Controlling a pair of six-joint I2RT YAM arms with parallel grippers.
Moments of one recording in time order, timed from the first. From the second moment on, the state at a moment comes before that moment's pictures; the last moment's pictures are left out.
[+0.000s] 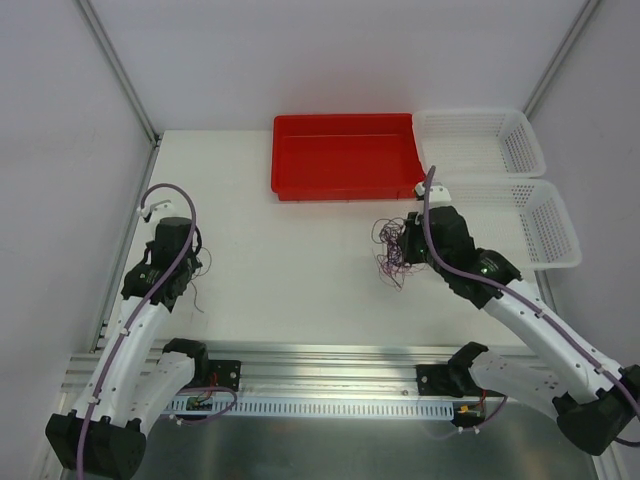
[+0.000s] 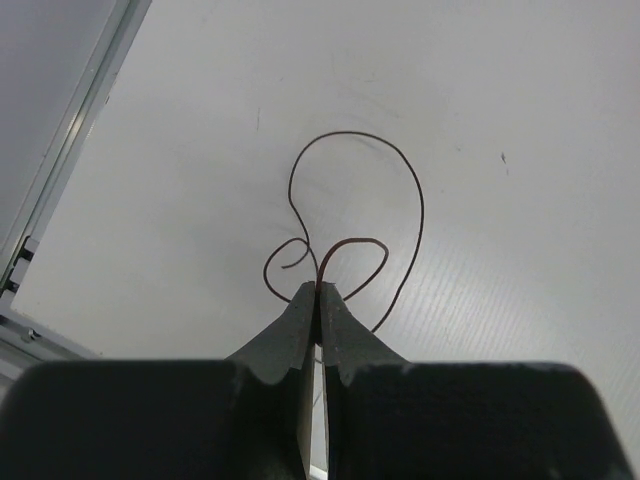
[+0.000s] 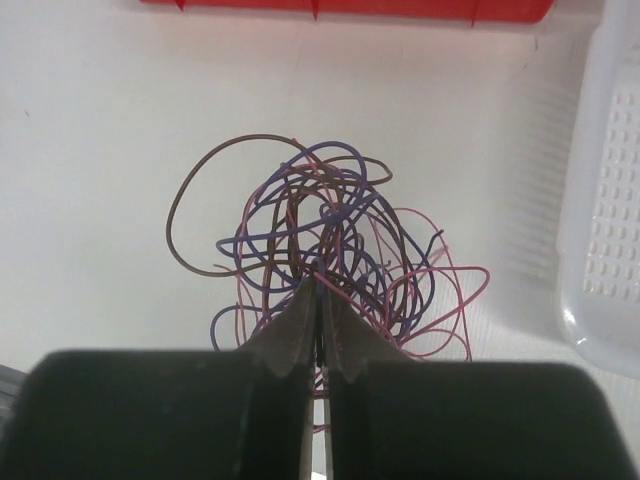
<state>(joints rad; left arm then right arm) -0.16 0.78 0.75 -0.76 -0.48 -0.38 0.68 0.94 0.97 -0.58 0.29 0.37</state>
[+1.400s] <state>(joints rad) -0.16 0.63 0.68 -0.49 0.50 -0.23 1.06 1.50 1.04 -0.04 -0.20 0.33</state>
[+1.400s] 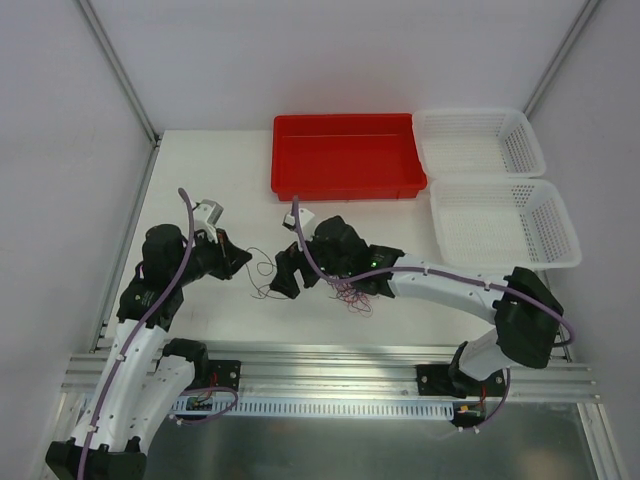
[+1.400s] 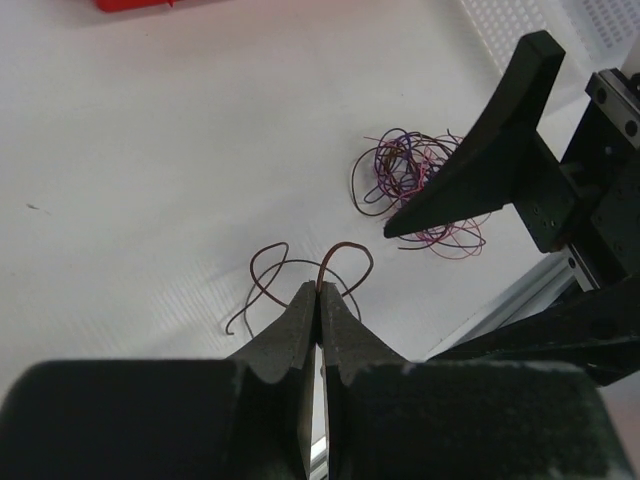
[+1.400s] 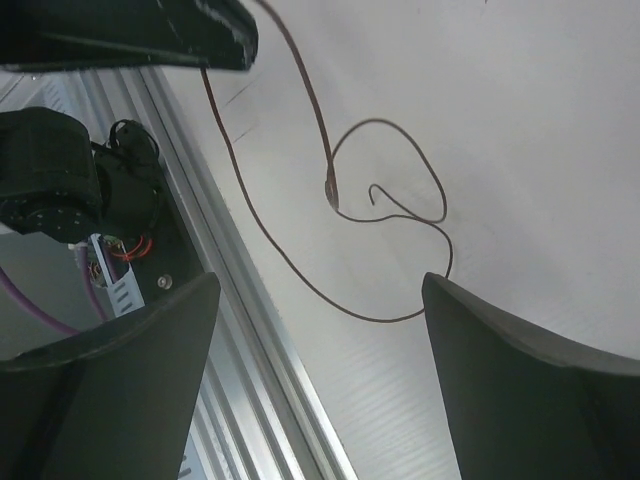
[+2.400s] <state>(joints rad) -0.18 0.52 0.66 -0.47 0.47 -0.23 1.03 1.56 1.37 -0.25 -0.02 0.22</state>
